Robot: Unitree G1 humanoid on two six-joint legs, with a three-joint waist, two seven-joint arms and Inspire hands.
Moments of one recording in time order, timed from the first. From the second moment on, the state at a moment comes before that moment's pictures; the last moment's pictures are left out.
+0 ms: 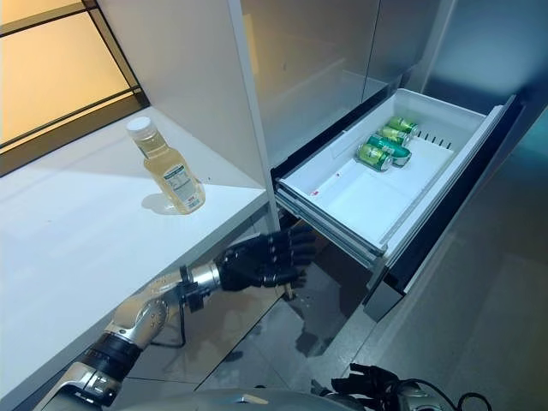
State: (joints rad) left arm -0.18 0.41 -0.29 0.00 -0.90 0.29 -0.73; right arm -0.03 -0.29 0.14 1.21 0.18 0.08 0.31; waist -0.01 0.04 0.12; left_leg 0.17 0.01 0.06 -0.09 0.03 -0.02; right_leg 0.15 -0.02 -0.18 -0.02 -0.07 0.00
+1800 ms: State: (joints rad) left arm -0.35 0.55 0.00 -0.02 -0.47 -0.26 0.32; right arm -0.01 -0.25 0.25 1.23 0.18 0.06 0.25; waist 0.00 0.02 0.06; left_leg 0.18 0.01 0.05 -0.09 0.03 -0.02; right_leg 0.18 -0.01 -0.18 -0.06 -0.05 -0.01
